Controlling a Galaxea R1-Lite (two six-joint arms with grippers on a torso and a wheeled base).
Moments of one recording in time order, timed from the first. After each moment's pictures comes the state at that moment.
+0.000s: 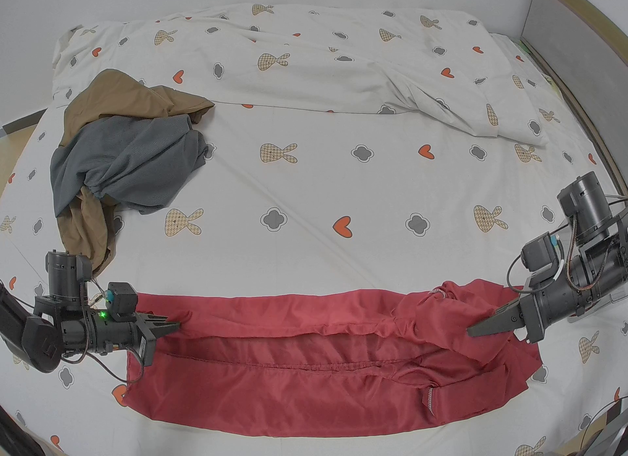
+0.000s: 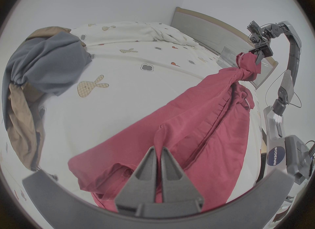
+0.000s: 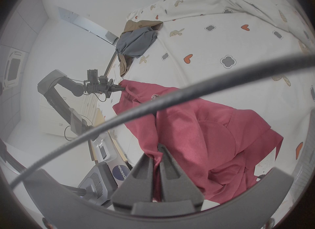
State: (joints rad) left arm -0.02 1.75 -0.41 -0.64 -0.53 0.47; right arm 0.33 1.51 -0.93 0.39 0.57 -0.09
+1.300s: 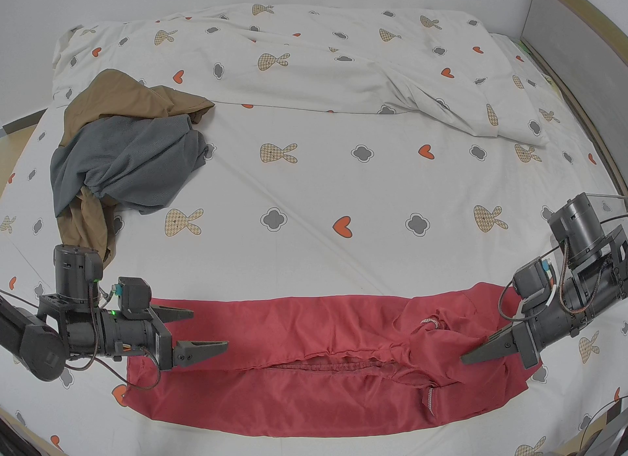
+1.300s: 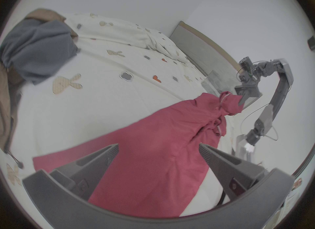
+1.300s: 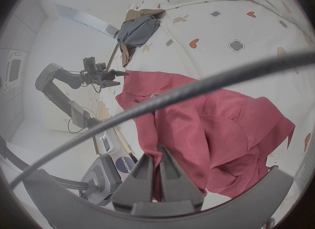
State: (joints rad) left arm -0.16 1.69 -0.42 -0.64 -0.64 0.14; right arm 0.38 1.51 -0.85 0.39 0.57 -0.09
